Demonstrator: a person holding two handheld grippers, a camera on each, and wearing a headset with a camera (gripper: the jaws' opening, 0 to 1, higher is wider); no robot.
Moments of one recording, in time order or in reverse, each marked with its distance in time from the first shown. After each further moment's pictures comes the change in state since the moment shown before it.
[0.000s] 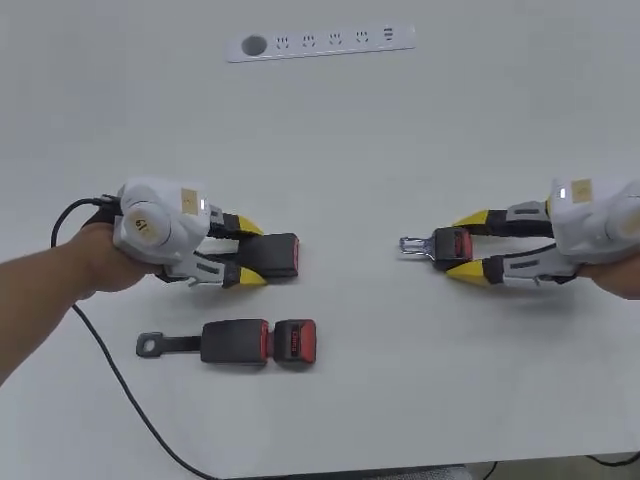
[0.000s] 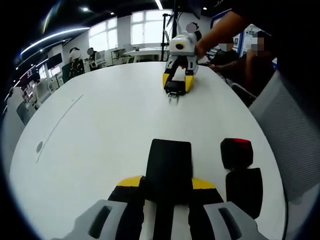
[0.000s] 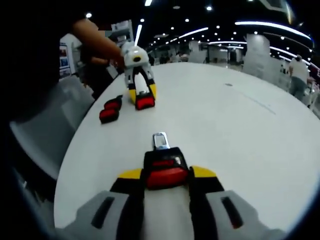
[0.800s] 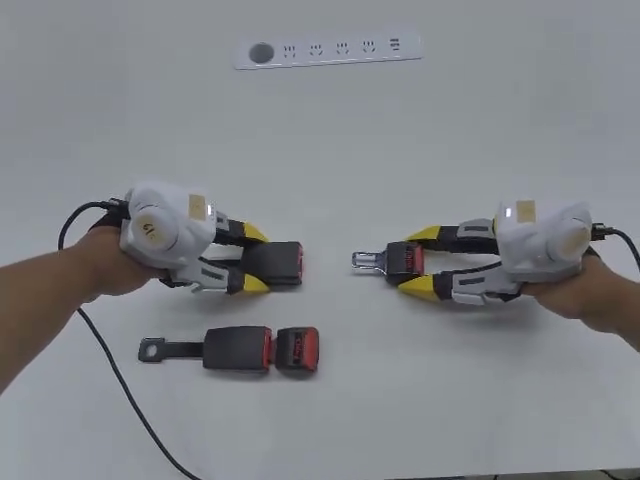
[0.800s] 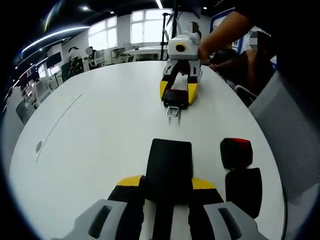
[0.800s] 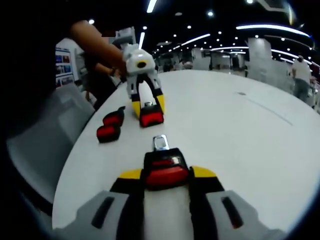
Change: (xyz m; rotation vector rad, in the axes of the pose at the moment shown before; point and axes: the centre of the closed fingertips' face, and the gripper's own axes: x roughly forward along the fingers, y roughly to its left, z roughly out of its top) left arm -0.002 0.002 -0.002 -0.001 0.011 -0.010; right arm 0.056 0.025 0.040 0.006 -0.083 0.049
